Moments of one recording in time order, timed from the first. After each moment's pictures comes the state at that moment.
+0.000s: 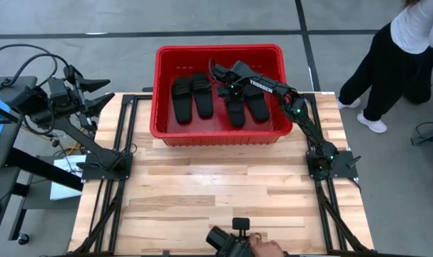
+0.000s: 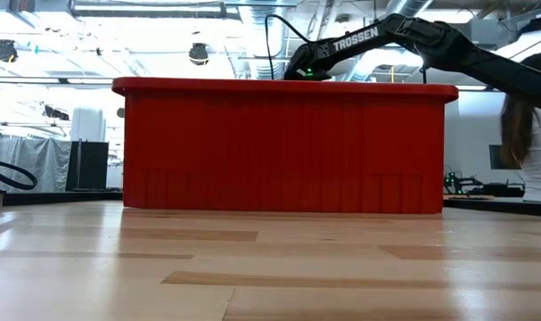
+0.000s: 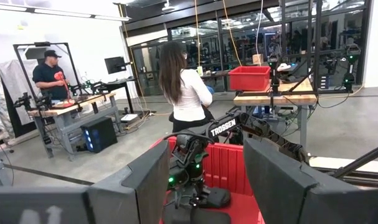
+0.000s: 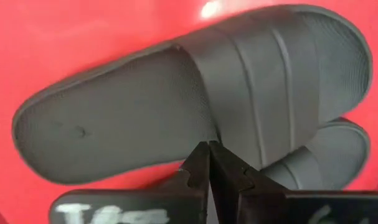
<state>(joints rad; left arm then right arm) -0.62 0.62 1.44 -0.68 -1.03 0.22 -0.59 2.43 2.36 -1.46 0.16 -0.55</state>
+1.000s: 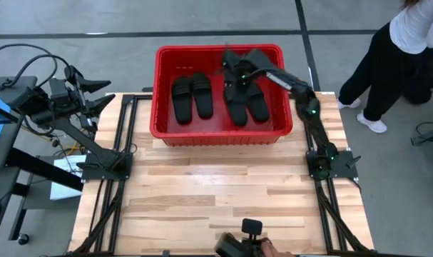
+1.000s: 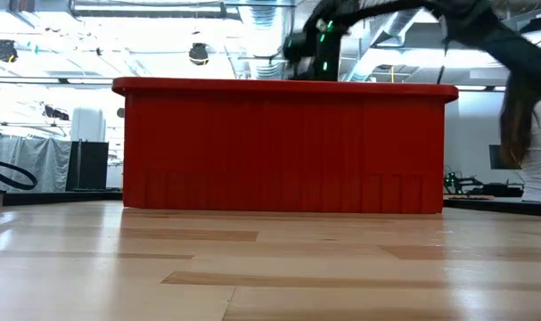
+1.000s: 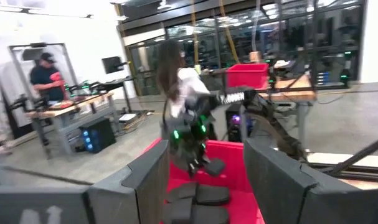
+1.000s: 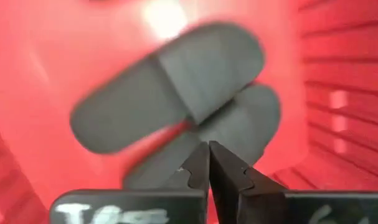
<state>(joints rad) -0.62 0.62 1.44 -0.70 -1.02 0.22 -0.60 2.23 2.36 -1.50 0.20 -0.44</state>
